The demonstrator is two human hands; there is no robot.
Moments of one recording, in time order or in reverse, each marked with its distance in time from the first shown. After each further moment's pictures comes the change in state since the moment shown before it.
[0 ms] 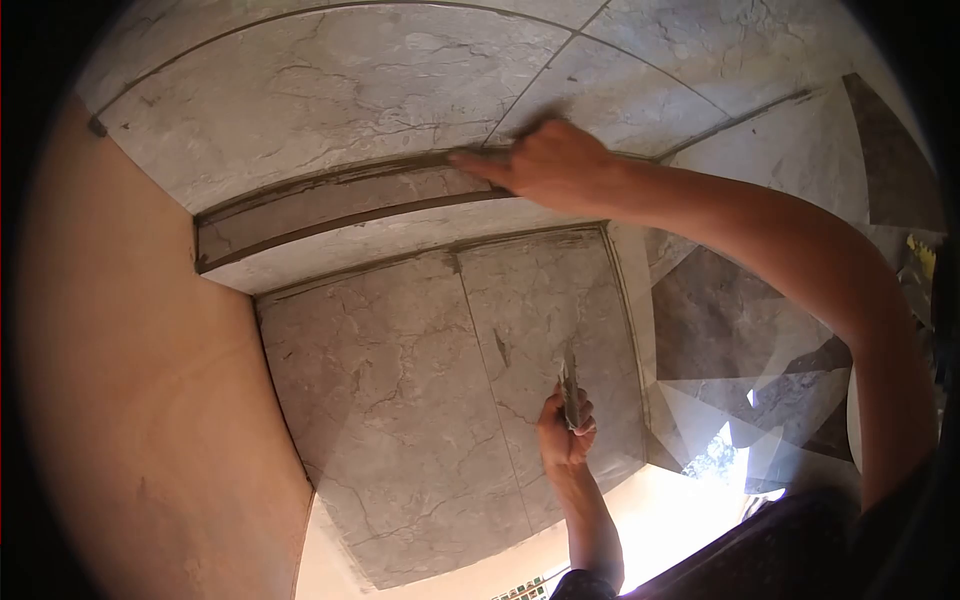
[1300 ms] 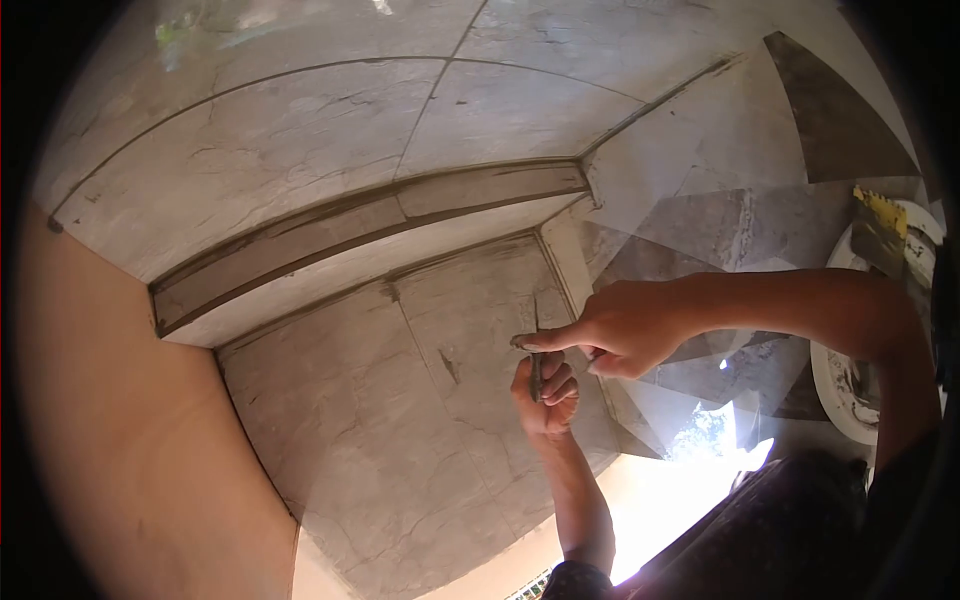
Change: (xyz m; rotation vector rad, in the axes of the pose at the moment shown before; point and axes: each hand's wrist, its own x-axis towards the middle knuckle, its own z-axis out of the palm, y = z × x) left_hand 0.049 -0.030 0.034 -0.146 -0.219 -0.160; right_hand -0.143 -0.032 -0.063 1.149 -0.752 0.015
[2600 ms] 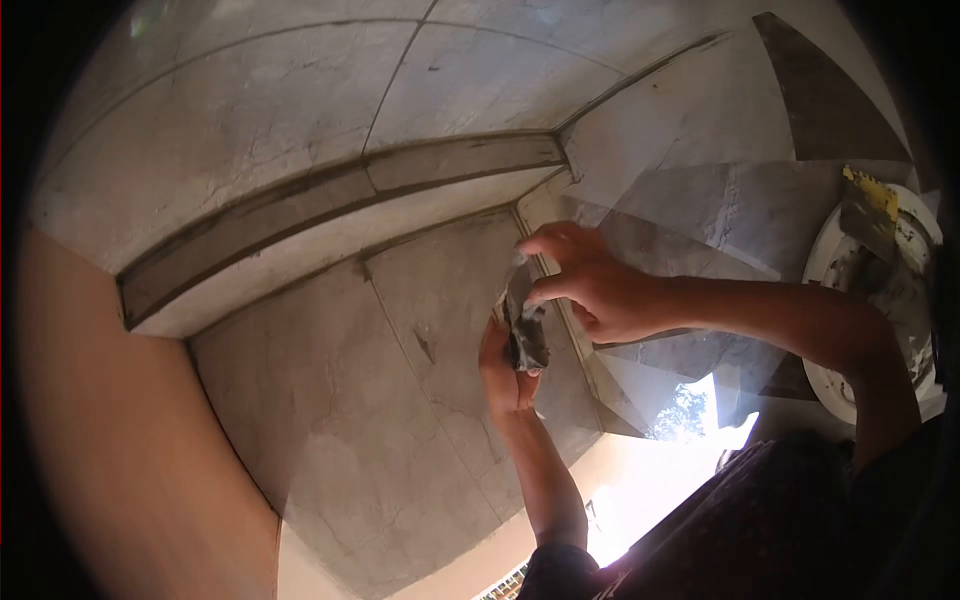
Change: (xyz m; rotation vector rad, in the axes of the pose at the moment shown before) left_hand 0.008 0.002 0.036 0.687 0.339 0.166; right_hand 0.011 0.023 0.043 -0.141 0.657 -0.077
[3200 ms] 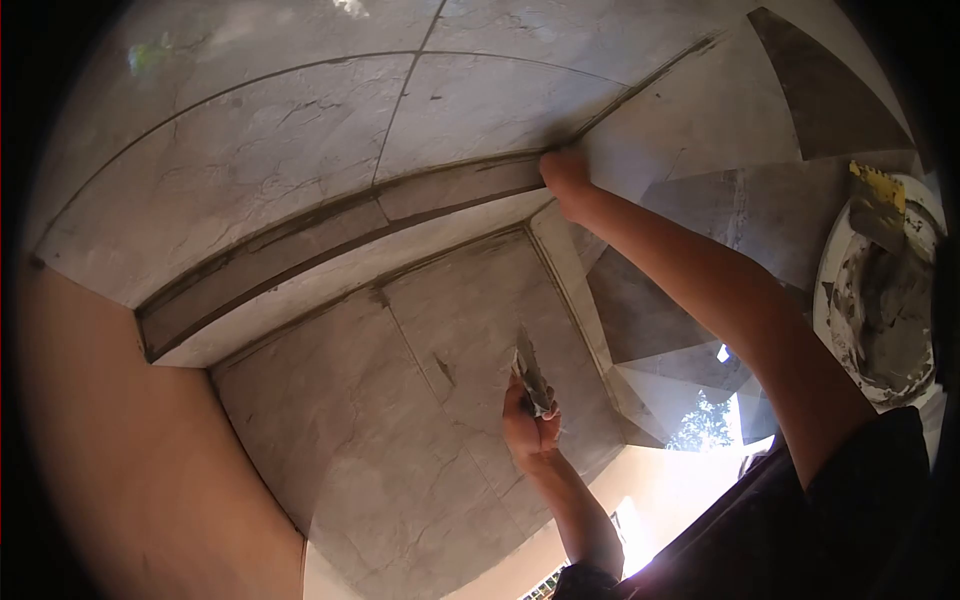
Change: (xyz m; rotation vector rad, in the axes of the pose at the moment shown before) left_hand -0.025 -0.016 -0.057 -0.298 0.067 -0.055; right_hand 0.116 0.138 0.024 0.810 0.816 1.089
